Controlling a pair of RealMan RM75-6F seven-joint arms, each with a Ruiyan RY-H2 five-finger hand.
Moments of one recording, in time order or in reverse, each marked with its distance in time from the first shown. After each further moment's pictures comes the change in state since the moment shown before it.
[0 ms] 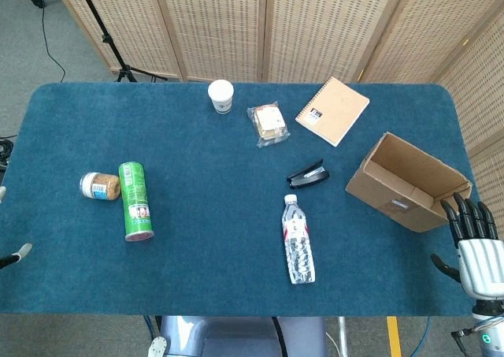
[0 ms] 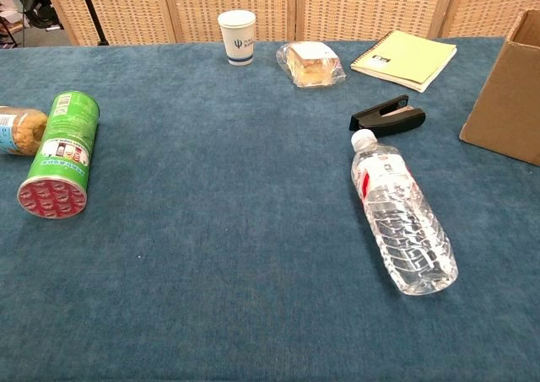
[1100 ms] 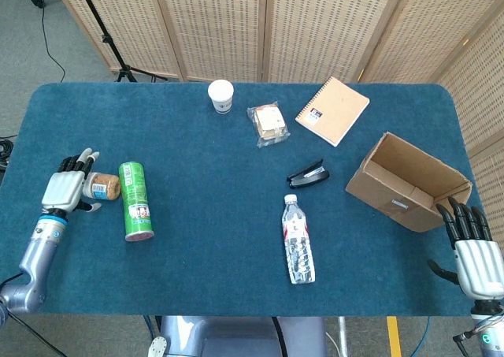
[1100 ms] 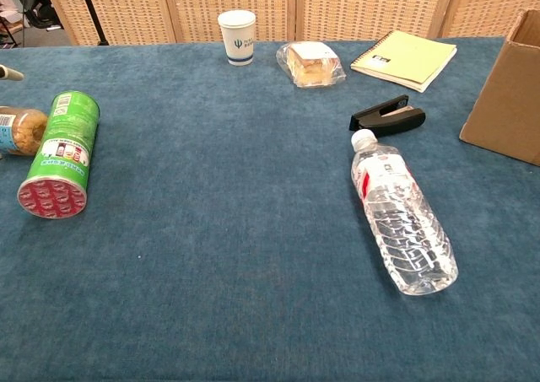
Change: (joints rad) left arm -0.406 -0.242 -0.147 0.385 -0.140 -0.701 -0.018; right arm 0.007 0.036 -0.012 -0.044 0.040 -0.078 0.048
